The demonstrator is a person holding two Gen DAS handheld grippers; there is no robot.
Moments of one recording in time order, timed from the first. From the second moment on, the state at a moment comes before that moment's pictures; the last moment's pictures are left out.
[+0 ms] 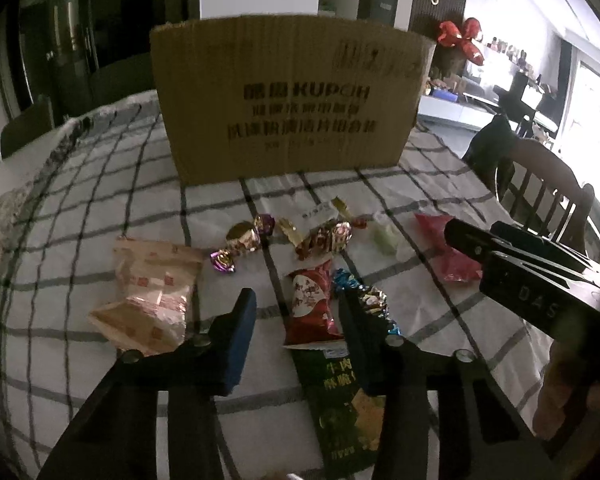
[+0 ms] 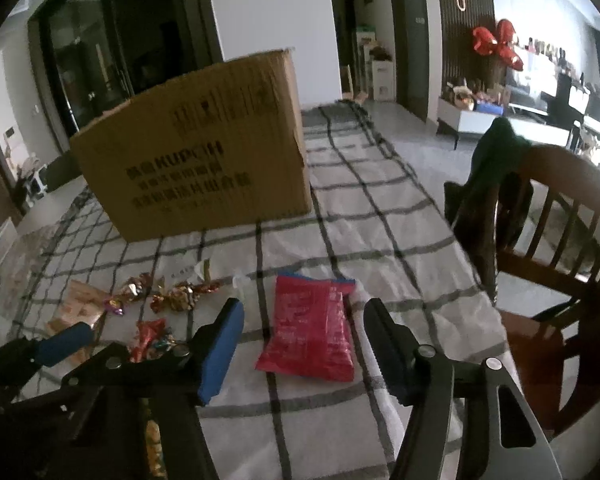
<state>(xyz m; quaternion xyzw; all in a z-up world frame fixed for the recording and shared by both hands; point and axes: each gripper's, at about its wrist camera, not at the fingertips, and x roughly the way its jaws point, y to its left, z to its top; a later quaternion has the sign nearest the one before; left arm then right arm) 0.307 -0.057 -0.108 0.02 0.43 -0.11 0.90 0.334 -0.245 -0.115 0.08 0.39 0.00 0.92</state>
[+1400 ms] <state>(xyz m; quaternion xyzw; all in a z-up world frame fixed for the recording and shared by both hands) 0.297 -0.053 -0.074 -0.01 0.40 -0.11 0.91 0.325 -0.235 -0.088 0.07 0.37 0.03 0.93</state>
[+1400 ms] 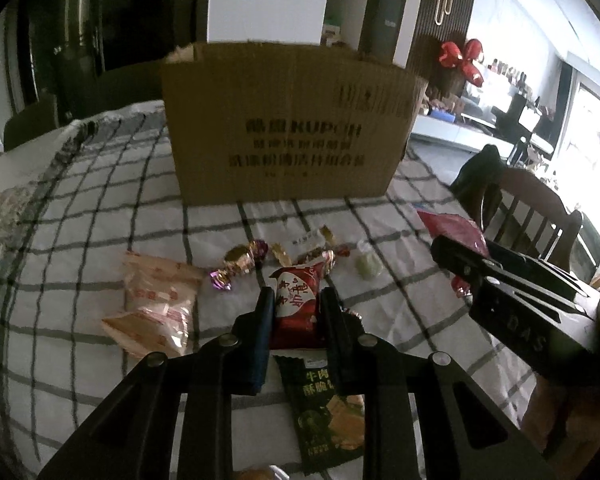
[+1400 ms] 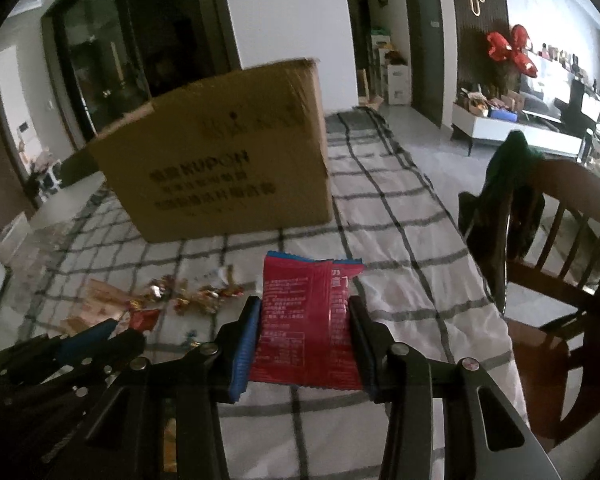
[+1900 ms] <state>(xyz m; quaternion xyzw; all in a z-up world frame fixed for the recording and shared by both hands) 0.297 -0.040 -0.012 -0.01 0.33 -0.11 0.94 0.320 -0.221 -0.032 0.07 0.31 0.07 0.94</state>
